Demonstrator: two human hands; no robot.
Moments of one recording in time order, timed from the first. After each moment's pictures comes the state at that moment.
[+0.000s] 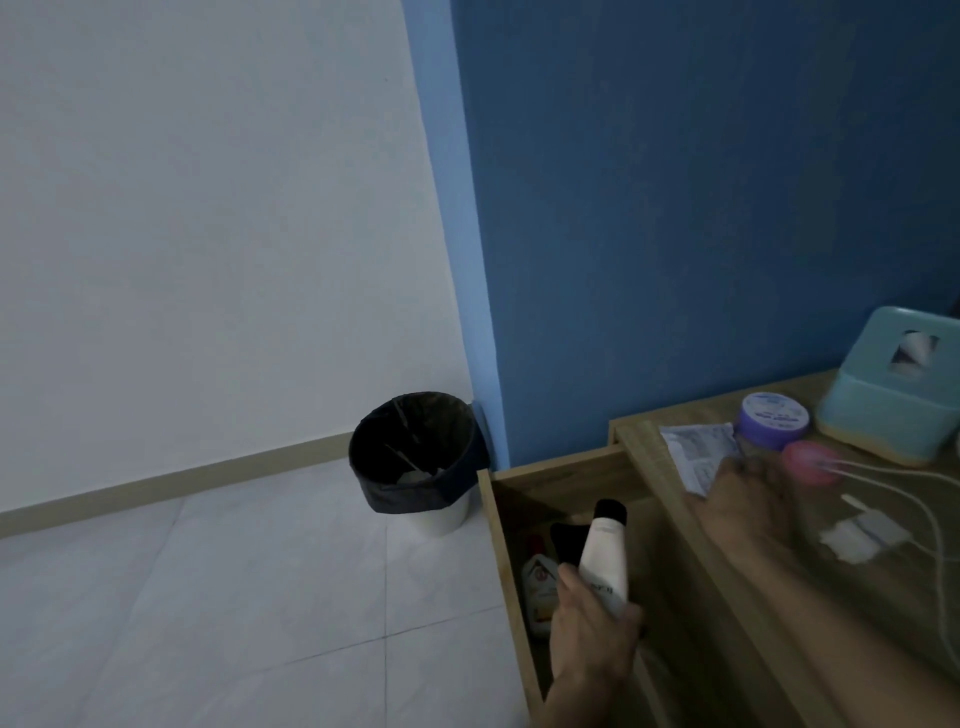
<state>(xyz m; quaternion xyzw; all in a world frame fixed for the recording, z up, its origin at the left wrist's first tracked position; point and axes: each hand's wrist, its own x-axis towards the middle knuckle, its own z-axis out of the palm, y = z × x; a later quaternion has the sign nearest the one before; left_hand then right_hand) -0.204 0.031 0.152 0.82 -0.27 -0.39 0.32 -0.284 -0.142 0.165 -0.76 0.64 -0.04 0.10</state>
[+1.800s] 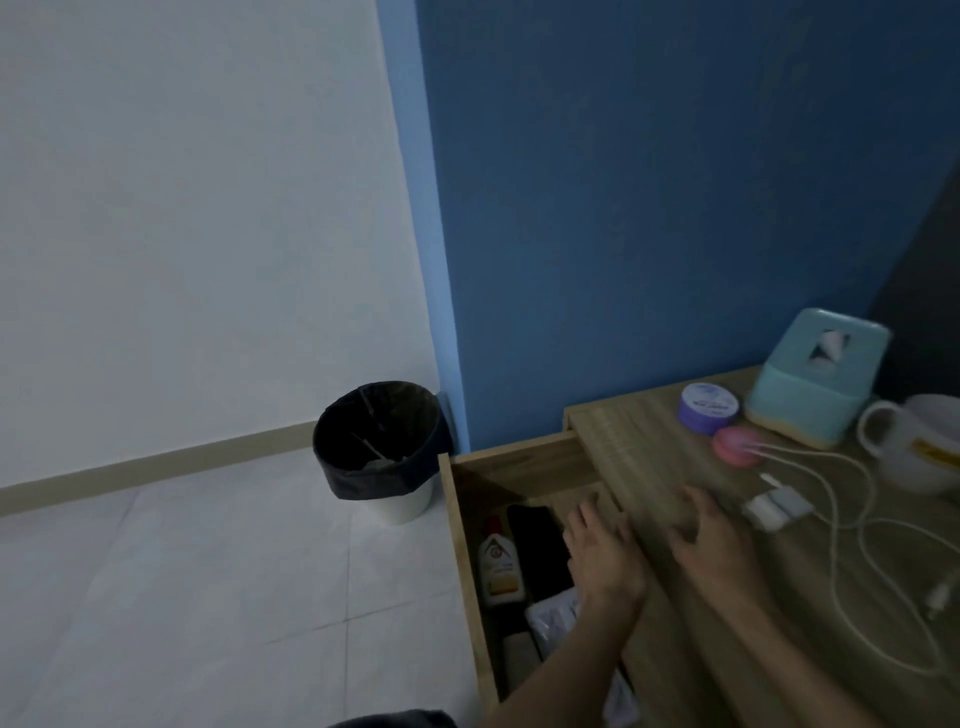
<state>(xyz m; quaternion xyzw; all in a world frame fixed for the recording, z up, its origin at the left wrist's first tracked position) -0.245 -0.027 0.175 0.78 -0.49 -0.19 0.33 -0.335 -0.060 0.173 -0.75 0.57 -0.21 0.25</state>
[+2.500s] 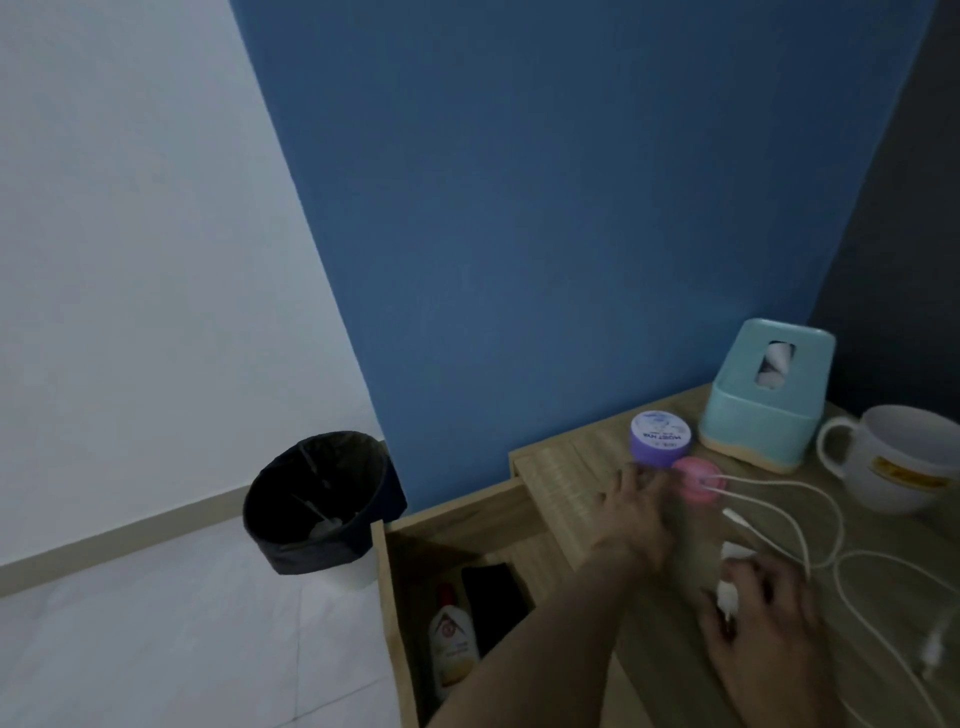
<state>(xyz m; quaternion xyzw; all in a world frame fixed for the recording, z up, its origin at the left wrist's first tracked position) -0.258 -0.136 0.168 0.71 -0.65 -0.22 0.18 -0.397 -0.095 0.114 -0.72 0.59 -0.36 0.00</state>
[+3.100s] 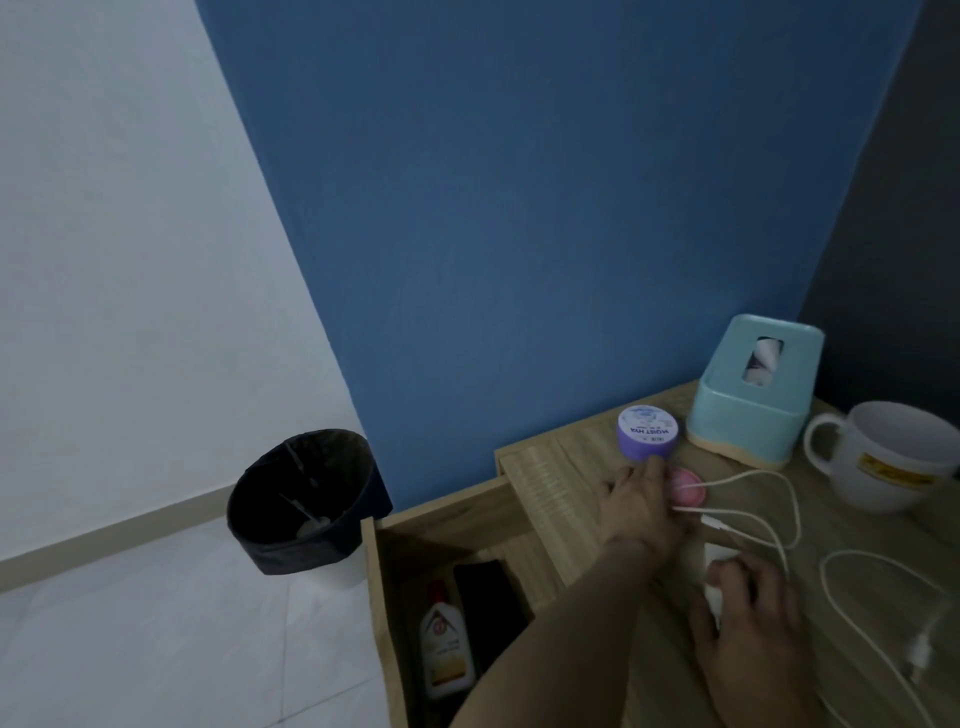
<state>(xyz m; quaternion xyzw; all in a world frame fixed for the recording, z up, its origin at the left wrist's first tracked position) -0.280 -0.163 0.152 0.72 -0.61 -0.22 0.25 -0.399 -0.103 0.103 -0.73 0.56 -0.39 -0.04</state>
